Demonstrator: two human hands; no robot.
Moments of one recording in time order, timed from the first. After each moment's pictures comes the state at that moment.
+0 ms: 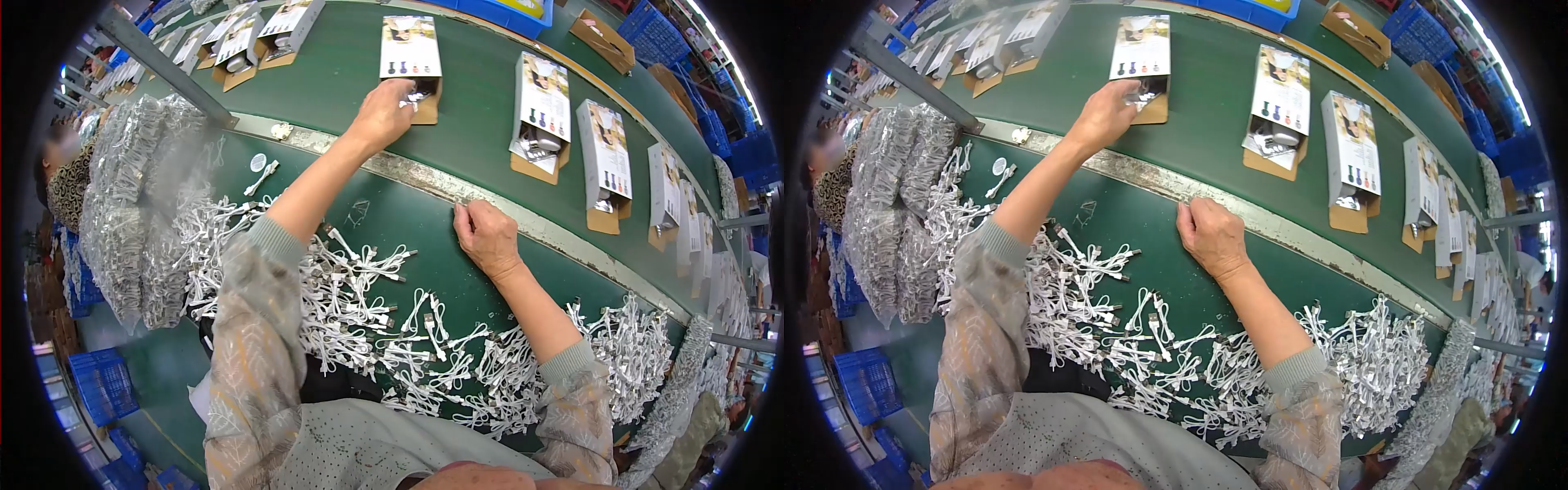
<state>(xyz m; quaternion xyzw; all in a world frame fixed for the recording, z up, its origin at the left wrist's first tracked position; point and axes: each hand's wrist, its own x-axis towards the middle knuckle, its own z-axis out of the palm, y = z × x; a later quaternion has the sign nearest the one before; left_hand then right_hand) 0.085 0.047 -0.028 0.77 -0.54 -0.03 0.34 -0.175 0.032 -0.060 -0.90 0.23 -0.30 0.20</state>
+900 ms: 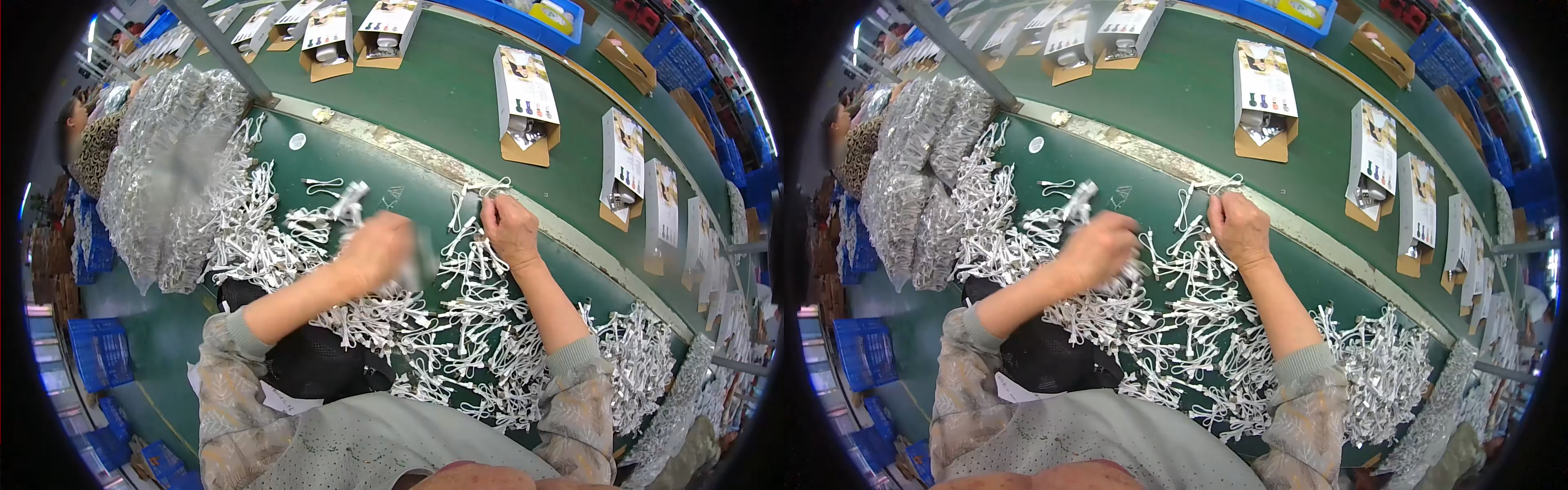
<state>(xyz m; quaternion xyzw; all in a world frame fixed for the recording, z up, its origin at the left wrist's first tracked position) -0.018 0.239 0.005 0.72 -0.65 -0.15 0.17 -0.173 0.035 -0.065 -0.90 0.22 -0.32 0.18</state>
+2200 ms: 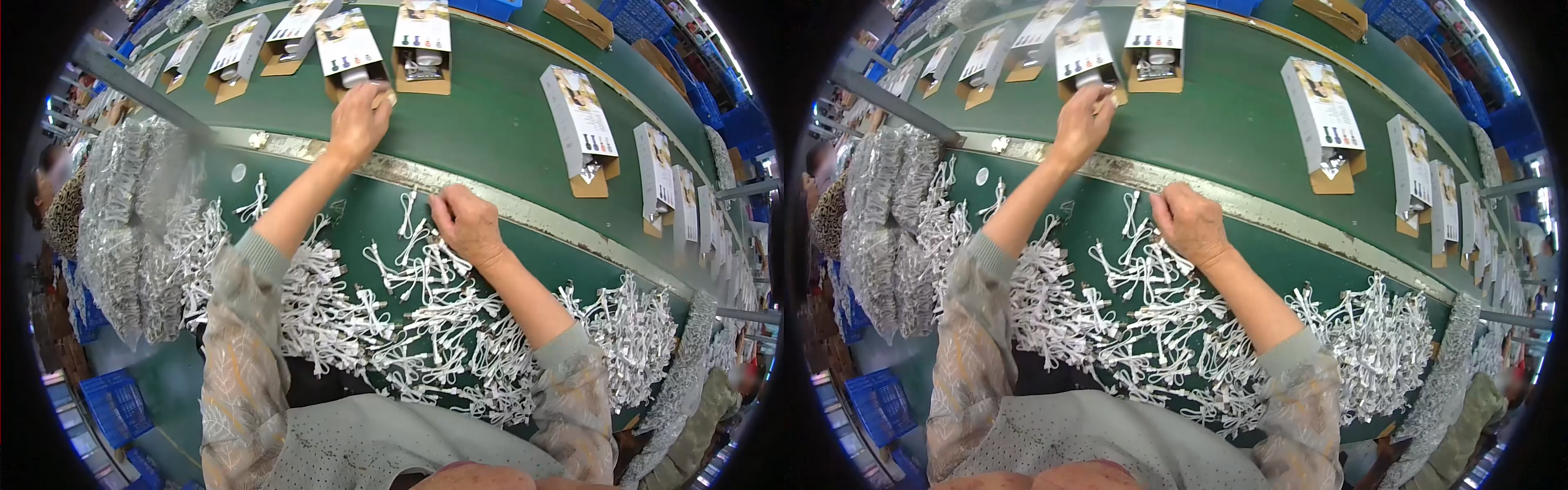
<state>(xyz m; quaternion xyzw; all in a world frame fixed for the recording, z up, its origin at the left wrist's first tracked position) 0.059 0.047 -0.032 0.78 -0.51 0.00 0.37 -0.179 0.033 -0.052 -0.88 0.23 -0.31 0.28</state>
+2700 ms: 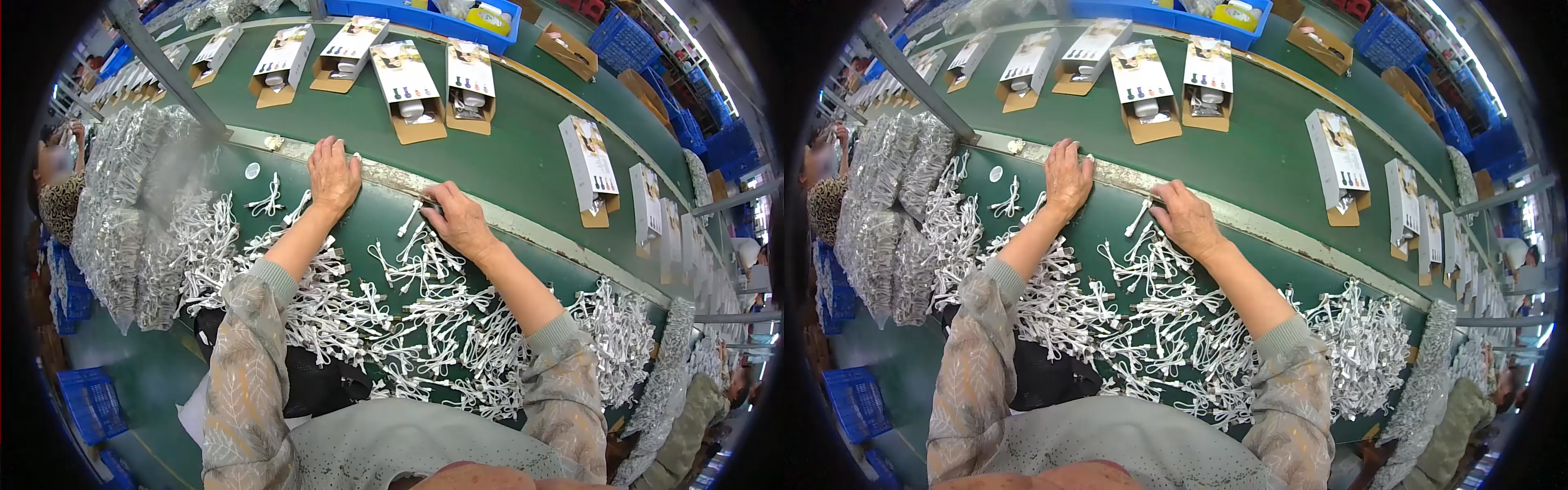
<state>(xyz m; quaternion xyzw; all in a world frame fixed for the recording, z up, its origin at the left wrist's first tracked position) 0.061 0.134 -0.073 0.86 -0.44 0.11 0.23 -0.174 0.024 -0.043 -0.92 0.16 -0.22 0.28</state>
